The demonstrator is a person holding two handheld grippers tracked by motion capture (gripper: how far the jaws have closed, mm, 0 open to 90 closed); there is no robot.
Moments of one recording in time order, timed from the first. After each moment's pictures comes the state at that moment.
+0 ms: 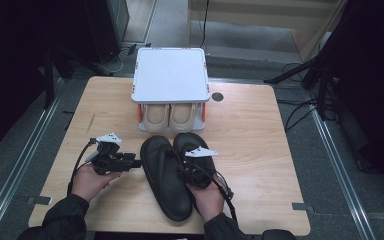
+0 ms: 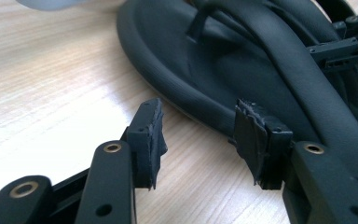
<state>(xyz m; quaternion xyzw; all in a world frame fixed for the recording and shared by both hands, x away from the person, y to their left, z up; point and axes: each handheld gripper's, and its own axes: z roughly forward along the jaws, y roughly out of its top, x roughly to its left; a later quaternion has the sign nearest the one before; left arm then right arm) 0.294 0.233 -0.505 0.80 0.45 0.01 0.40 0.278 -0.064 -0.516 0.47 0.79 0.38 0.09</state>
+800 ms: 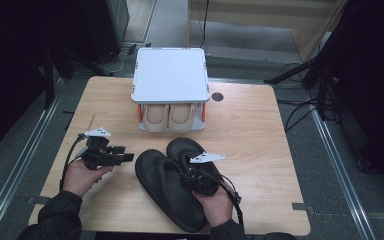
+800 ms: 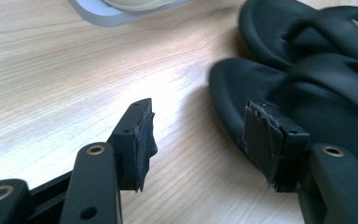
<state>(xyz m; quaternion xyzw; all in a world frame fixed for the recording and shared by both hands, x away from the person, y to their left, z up) 0.304 0.258 -0.499 0.78 0.48 0.04 0.40 0.256 -0.082 -0.500 0.43 0.82 0.38 0.04</state>
